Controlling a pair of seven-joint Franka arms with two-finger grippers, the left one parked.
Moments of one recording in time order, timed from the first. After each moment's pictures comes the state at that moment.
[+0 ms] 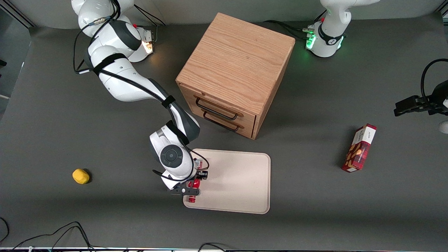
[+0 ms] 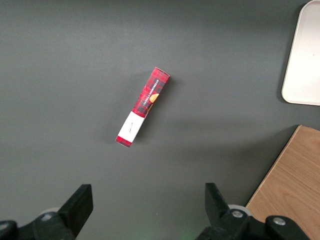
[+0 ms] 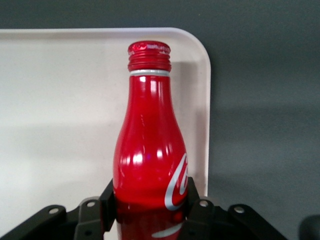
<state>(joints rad) 0.29 1.16 0.36 -0.90 -0.39 2.07 0.70</state>
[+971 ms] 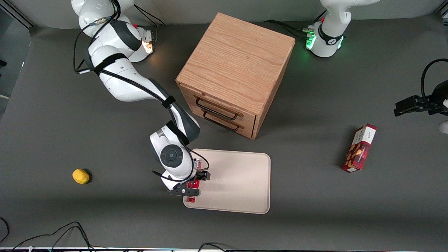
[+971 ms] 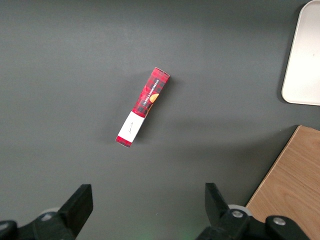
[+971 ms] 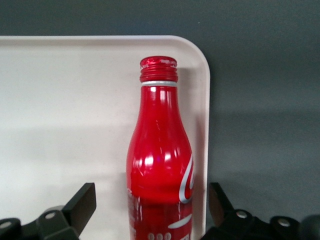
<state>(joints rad) 0.29 1.16 0.35 -0.90 -0.39 2.08 0.70</state>
